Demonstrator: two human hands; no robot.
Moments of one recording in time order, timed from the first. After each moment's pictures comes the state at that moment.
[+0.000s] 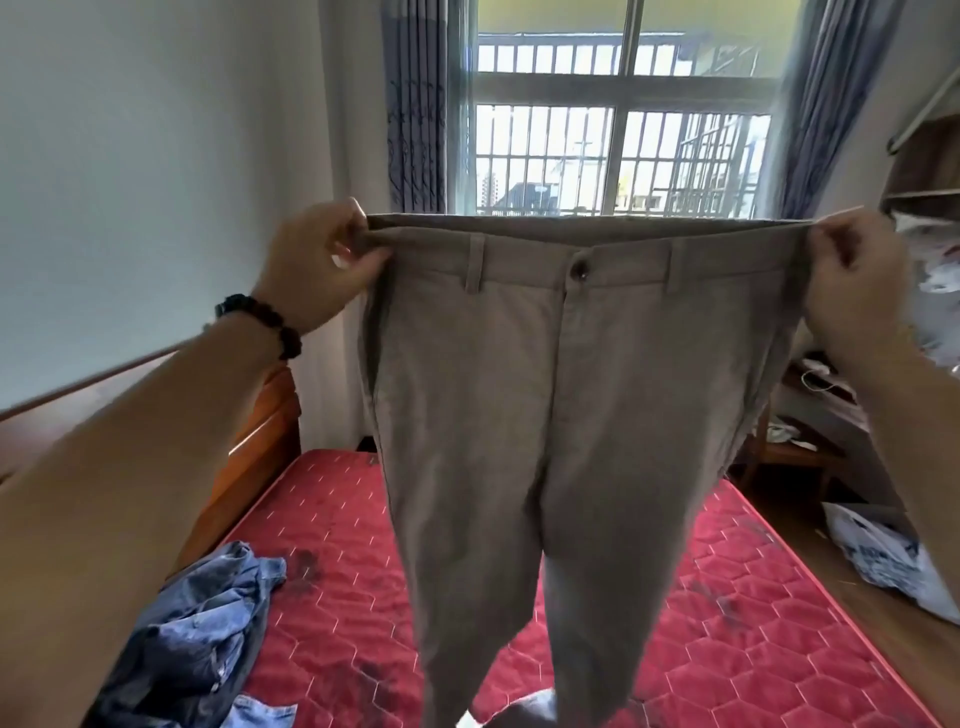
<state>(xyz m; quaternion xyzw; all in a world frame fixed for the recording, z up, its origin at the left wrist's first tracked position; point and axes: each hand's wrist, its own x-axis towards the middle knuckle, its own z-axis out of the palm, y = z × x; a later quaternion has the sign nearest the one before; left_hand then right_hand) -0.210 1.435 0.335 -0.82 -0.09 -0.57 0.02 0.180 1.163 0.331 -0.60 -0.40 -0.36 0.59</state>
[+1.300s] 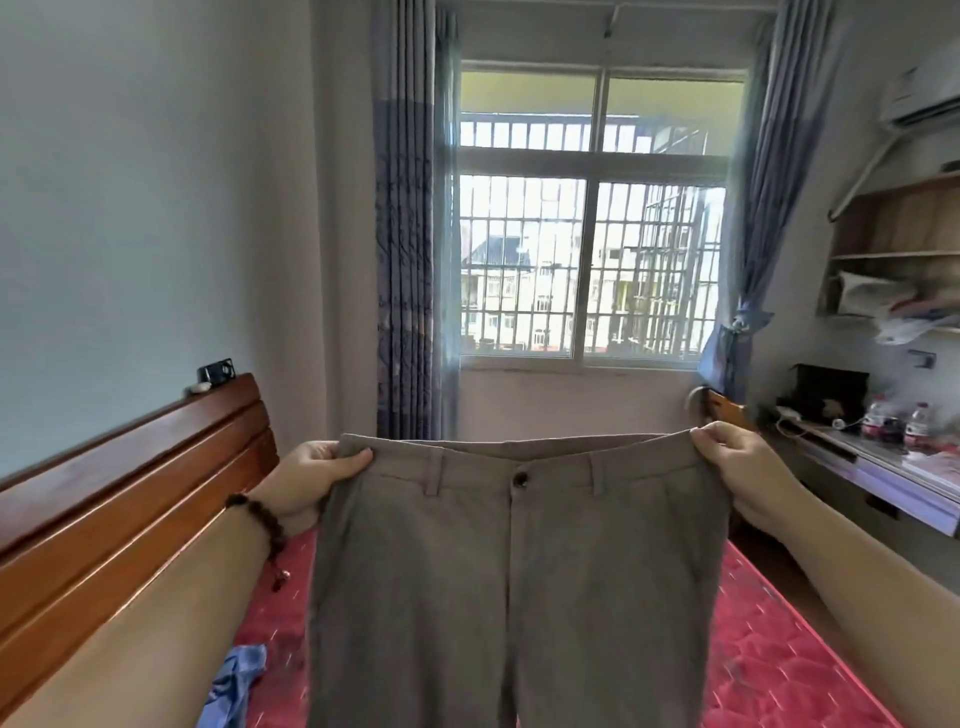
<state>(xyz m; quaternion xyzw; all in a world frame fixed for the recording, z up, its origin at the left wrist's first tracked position) -0.234 1.496 0.229 -0.60 -0.21 -0.33 -0.70 0.117 1.208 0.254 -0.65 -0.33 0.10 0.67</state>
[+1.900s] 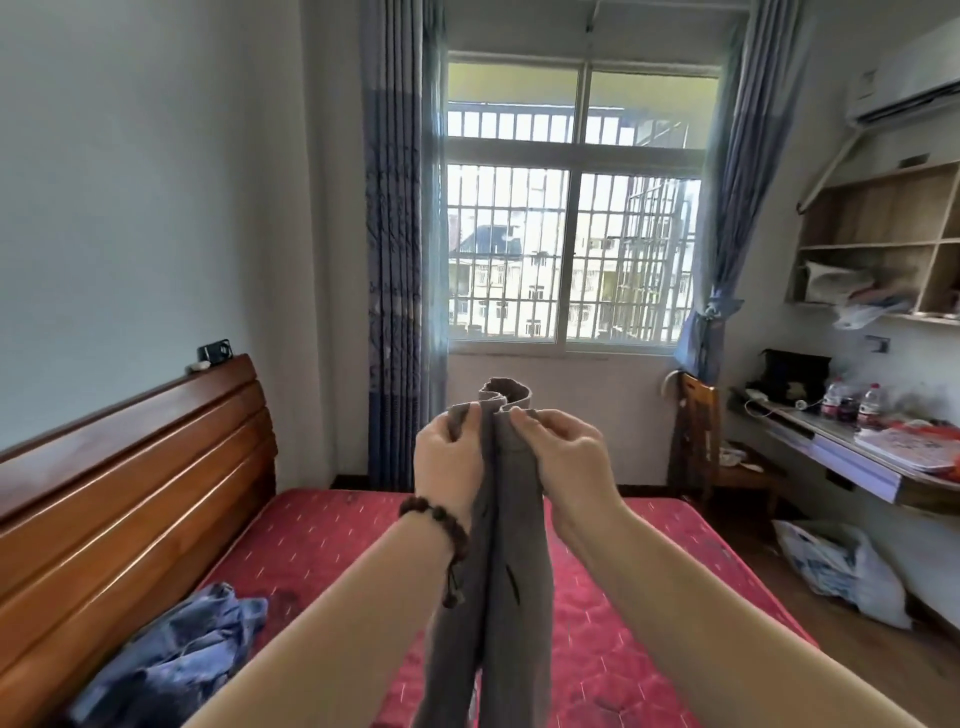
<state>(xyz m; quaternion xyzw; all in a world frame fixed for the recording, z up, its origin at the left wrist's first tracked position) -0.178 1.263 0.242 -0.57 -0.23 -0.51 -0.60 -0.105 1.178 0.256 -0.55 -0.32 0.18 0.75</state>
